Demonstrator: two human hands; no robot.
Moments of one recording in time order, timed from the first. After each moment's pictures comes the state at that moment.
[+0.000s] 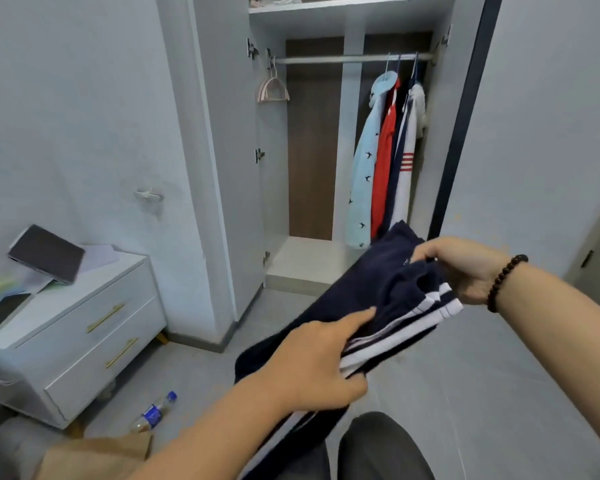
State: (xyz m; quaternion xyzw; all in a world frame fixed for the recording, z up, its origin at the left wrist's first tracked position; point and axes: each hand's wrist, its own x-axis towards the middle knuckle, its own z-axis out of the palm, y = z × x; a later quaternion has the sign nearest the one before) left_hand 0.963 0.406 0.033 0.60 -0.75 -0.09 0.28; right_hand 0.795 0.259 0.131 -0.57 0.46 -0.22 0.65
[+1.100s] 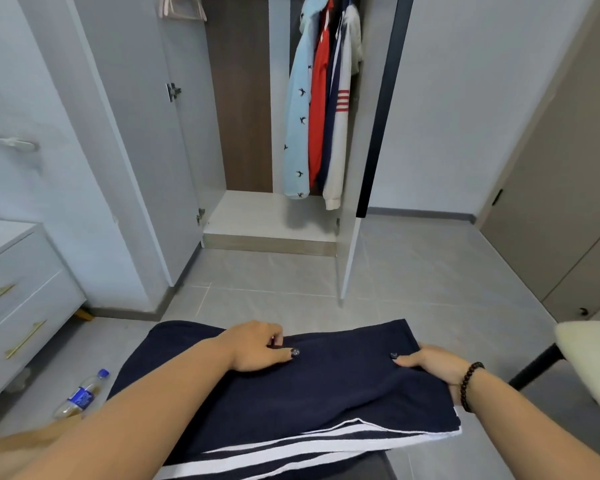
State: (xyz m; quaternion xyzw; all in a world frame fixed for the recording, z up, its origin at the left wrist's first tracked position) left_hand 0.986 0.304 -0.112 0.66 -0.71 -0.26 0.00; right_hand 0.657 0.254 -0.107 -0.40 0.58 -0.16 0.69
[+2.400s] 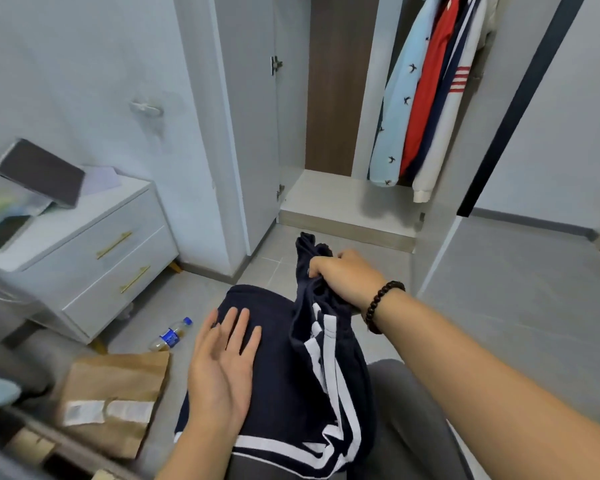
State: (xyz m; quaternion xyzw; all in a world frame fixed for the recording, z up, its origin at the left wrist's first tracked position) left_hand 1.047 0.445 -0.118 0.33 0.05 -0.39 0.86; right_hand 0.938 0.293 0.002 -0.65 0.49 -0.11 0.57
